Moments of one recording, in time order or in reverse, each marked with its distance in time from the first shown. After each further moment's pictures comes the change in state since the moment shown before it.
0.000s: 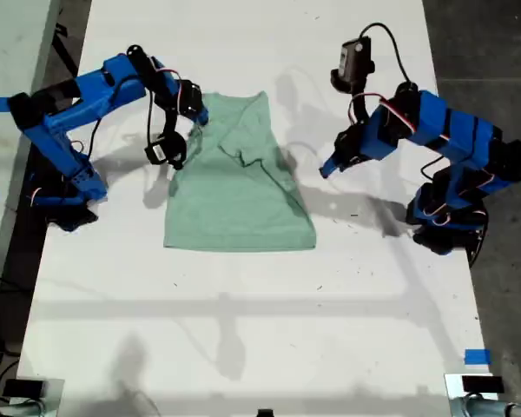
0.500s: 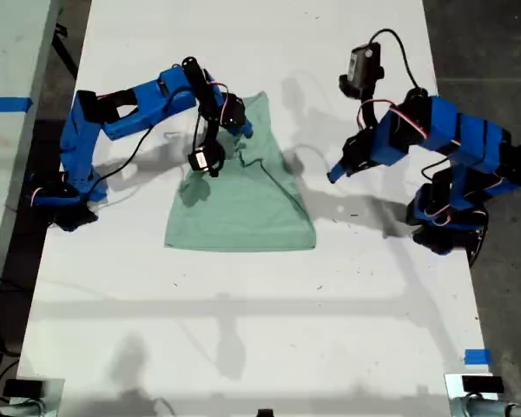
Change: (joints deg) arm 0 4.9 -32.5 -37.3 6.7 -1.0; arm 1 -1.8 6.7 6.8 -0.6 2.1
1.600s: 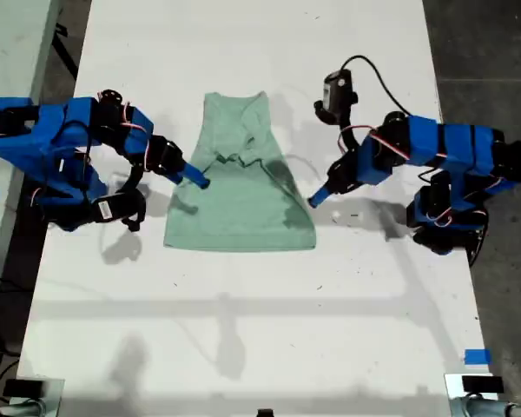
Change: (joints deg) arm 0 26.1 62.2 57.2 3.9 -25.2; arm 1 -6.7 -5.8 7.6 -11.0 -4.3
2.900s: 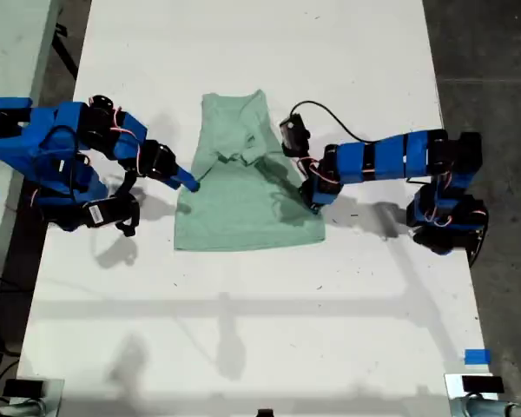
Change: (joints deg) arm 0 1.8 6.2 4.9 -3.1 -4.0; arm 1 1.4 -30.7 -1.4 -15.0 0.0
